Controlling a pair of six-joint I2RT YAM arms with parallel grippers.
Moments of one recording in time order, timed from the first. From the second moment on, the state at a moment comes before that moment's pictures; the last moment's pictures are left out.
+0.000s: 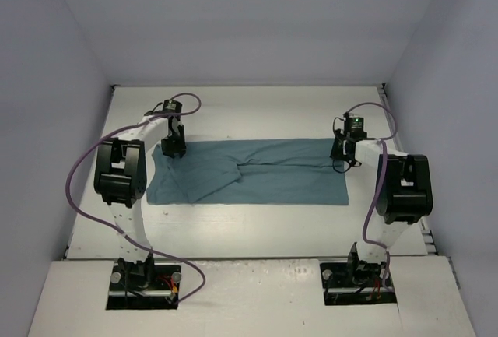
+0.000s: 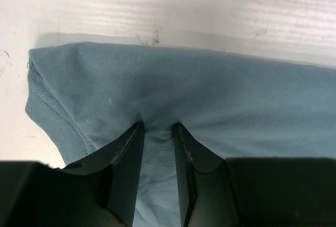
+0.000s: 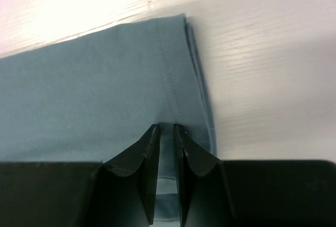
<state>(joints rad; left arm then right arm) -0.13 2.00 1.44 -0.67 -0.10 -0.26 -0.02 1.76 0.94 -0.11 0.02 0.23</state>
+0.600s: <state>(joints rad) -0.11 2.41 2.10 -0.75 -0.06 -0.13 0.09 1.57 0.77 -0.23 0.04 0.43</state>
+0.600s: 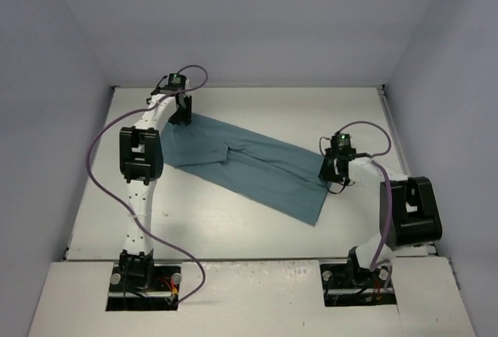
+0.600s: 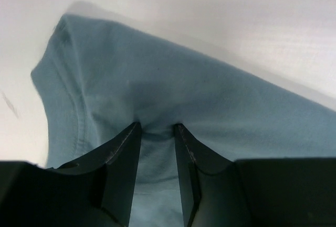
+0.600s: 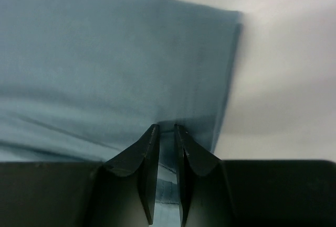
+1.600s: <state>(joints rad) -0.22 2.06 1.87 -0.78 -0.21 -0.37 0.49 1.73 1.08 -0.38 0.05 0.04</state>
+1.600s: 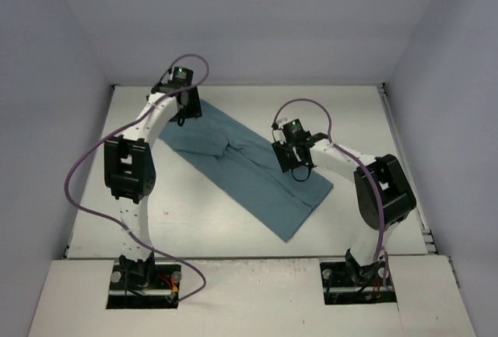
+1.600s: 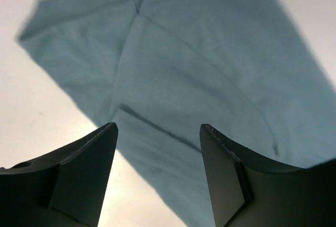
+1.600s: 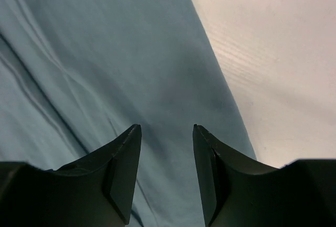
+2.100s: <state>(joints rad) -0.21 2.47 2.23 -0.86 -0.22 -0.28 0.54 1.65 0.86 -0.24 0.03 0.19</state>
